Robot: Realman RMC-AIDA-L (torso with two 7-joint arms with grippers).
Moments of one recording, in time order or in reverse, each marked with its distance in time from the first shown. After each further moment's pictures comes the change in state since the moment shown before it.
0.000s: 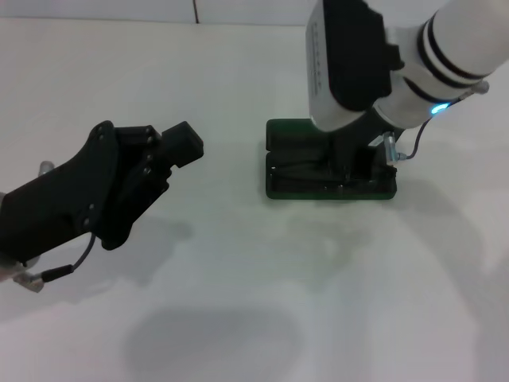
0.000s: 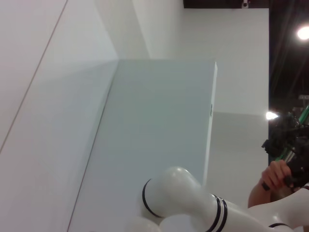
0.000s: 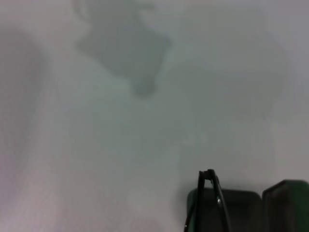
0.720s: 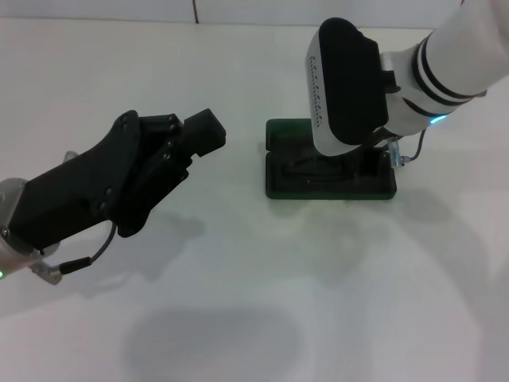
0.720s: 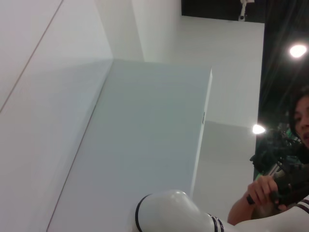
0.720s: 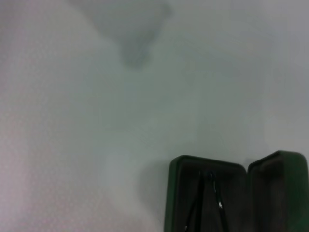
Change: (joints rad) left arm -0.043 -0.021 -0.001 -0.002 -0.002 -0.001 -0.084; right arm -0.031 0.001 -0.103 0.005 -0.092 0.123 -0.006
